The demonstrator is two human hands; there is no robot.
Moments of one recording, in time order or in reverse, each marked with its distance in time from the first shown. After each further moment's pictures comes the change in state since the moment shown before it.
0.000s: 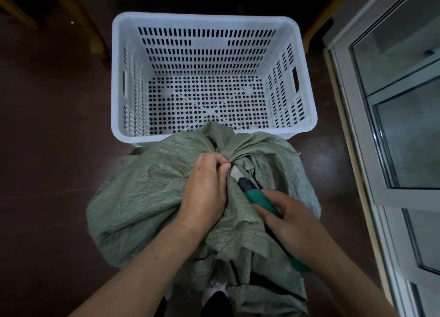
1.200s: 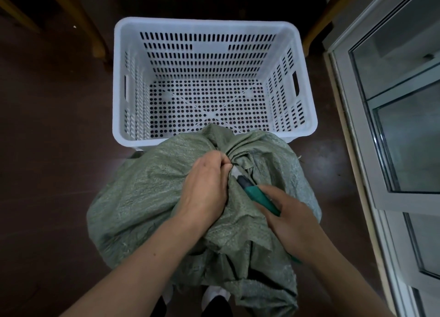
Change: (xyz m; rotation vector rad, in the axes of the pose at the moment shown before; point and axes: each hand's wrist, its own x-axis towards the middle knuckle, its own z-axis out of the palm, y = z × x) left_hand 0.012 0.008 -0.007 0.138 -0.057 -0.010; right_hand 0.010 0.001 -0.002 -0.172 0.049 0.018
